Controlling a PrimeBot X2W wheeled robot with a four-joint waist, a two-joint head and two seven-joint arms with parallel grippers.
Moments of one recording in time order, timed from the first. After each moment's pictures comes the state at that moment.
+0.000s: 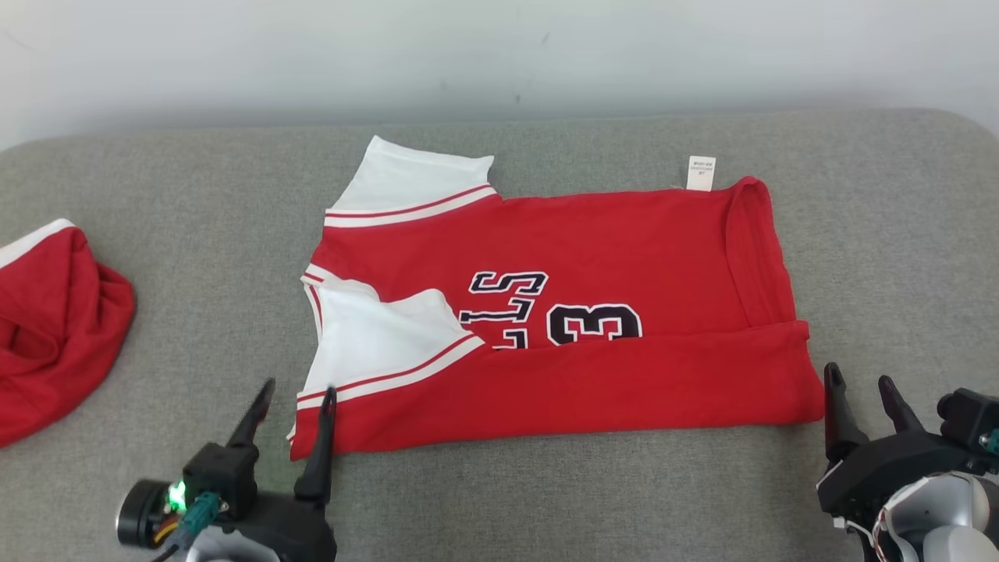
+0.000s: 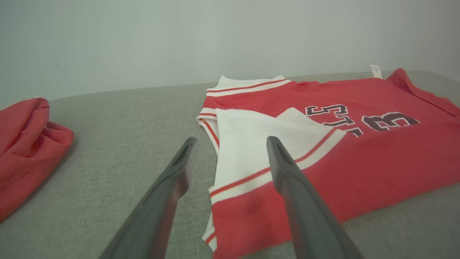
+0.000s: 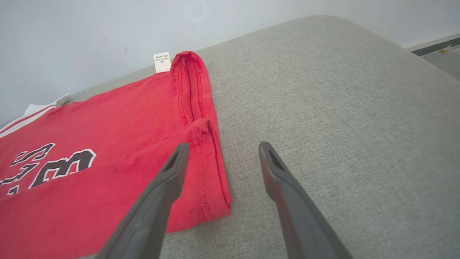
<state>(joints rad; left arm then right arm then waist) -0.25 0.16 -0.16 0.38 -0.19 -0.12 -0.26 -0.18 -0.05 -0.29 0.23 0.23 0.13 0.15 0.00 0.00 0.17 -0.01</state>
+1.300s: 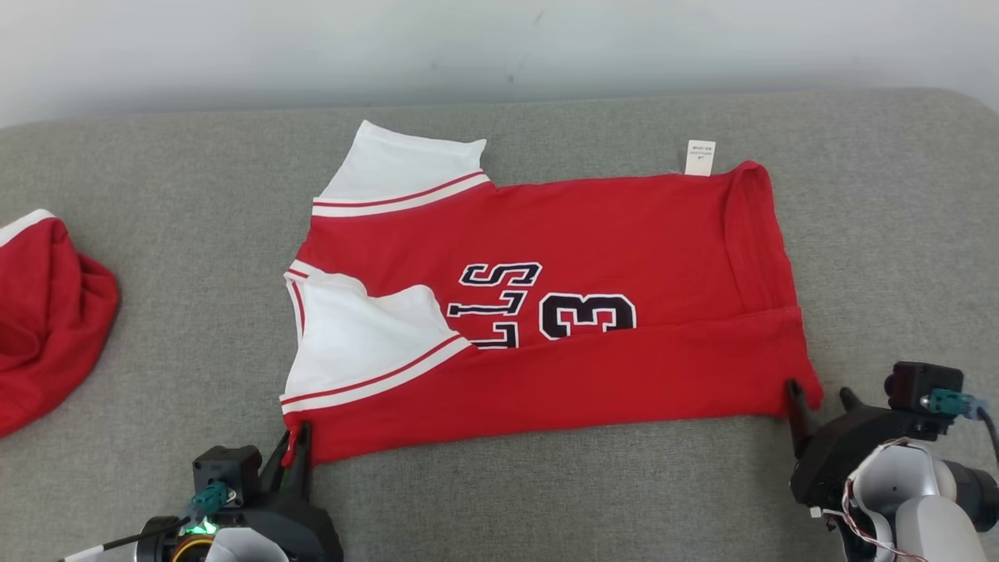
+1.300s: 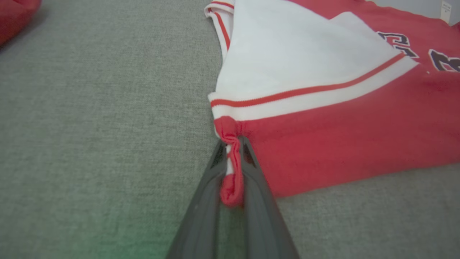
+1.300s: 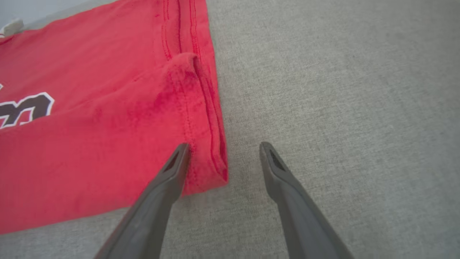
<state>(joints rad) -0.29 0.12 -0.16 0.62 -0.30 -0.06 -0.08 -0.25 -0.05 -0.27 0.31 0.13 0.13 0.36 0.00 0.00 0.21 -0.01</state>
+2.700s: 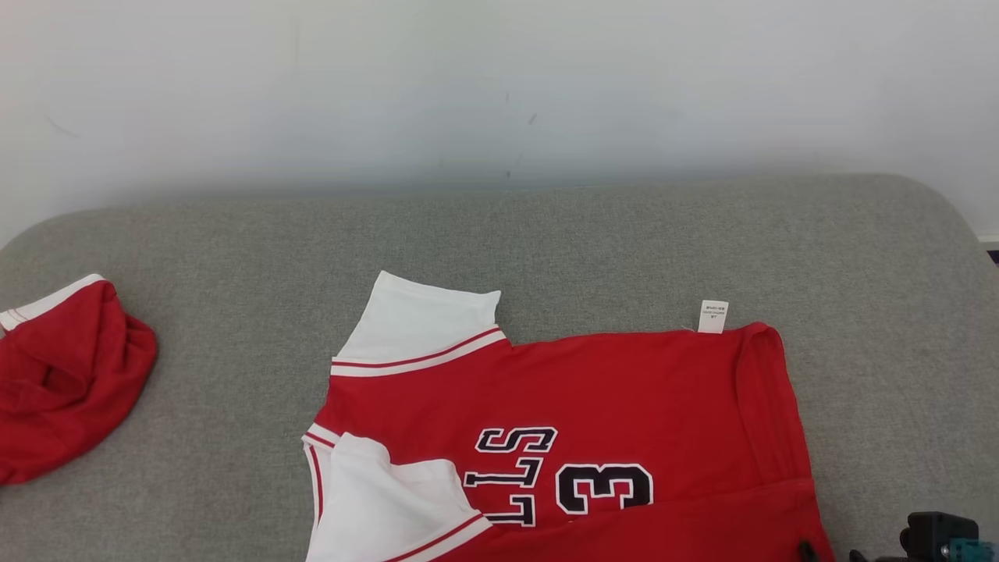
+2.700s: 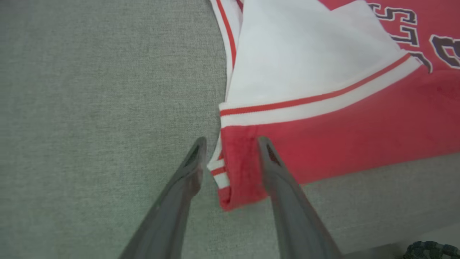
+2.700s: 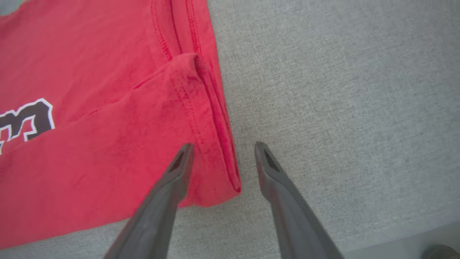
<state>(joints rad) 0.14 0.24 -0.23 0.27 -0.35 -0.05 0.05 0.12 -0.05 -0.26 0.14 0.25 0.13 0.47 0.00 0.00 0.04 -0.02</state>
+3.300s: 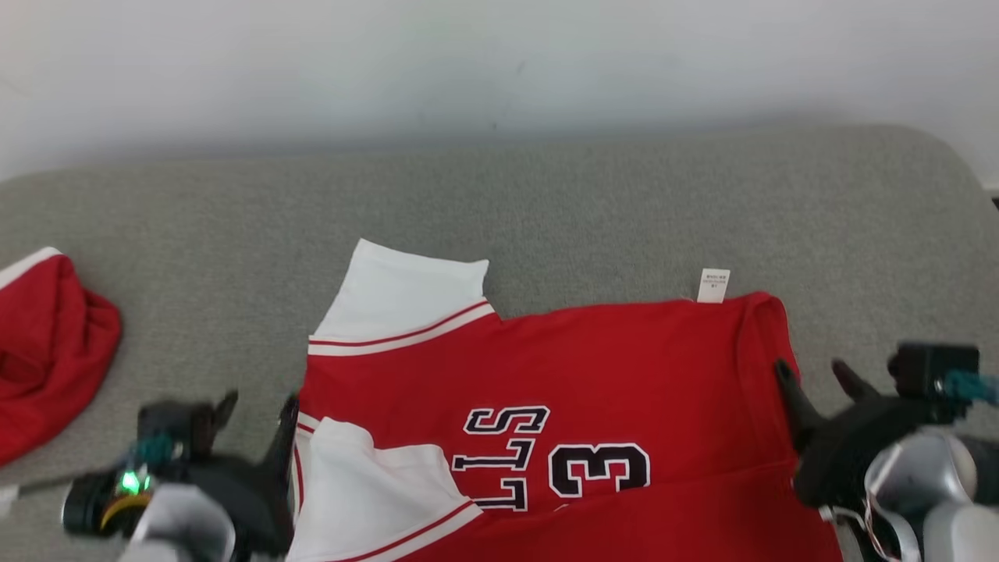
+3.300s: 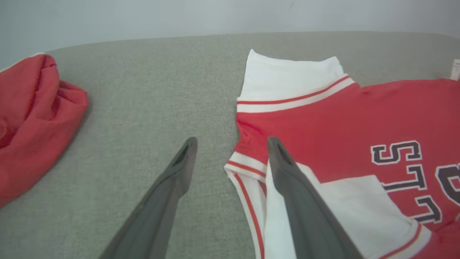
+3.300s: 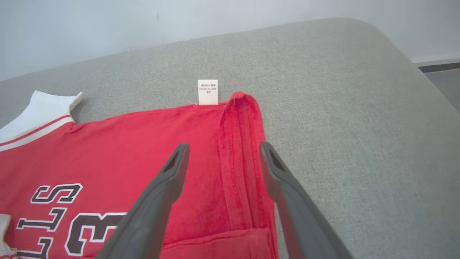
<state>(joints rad) -0.16 0.31 -0.18 0.14 -0.38 -0.04 0.21 -0.10 -0.05 -0.19 -0.10 0.17 0.13 0.58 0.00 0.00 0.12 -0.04</state>
